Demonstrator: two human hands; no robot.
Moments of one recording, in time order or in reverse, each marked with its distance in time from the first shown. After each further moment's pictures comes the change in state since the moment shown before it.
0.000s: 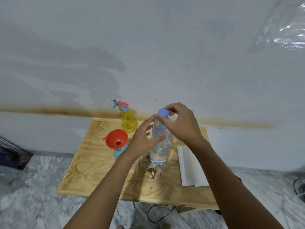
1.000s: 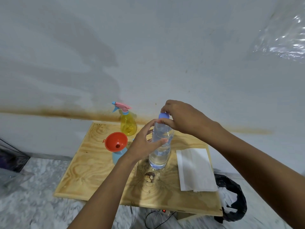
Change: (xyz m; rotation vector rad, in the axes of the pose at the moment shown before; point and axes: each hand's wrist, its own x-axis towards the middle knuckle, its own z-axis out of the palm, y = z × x) left_hand -0.001 -0.002 0.002 -0.040 -0.022 -0.028; right_hand 0.033 -0.037 -0.040 -0.616 -0.451 -0.315
